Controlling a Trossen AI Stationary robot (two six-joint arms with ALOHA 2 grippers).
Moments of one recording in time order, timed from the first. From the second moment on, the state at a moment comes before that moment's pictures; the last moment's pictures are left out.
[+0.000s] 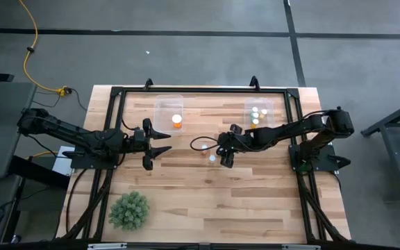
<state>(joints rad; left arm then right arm) -0.09 0.83 0.31 0.52 -0.33 -0.04 0.04 1.59 0.90 -0.26 0.24 0.22</state>
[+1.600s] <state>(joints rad) -0.09 0.83 0.31 0.52 -0.33 -0.05 0.00 1.63 0.90 -0.27 0.17 0.22</state>
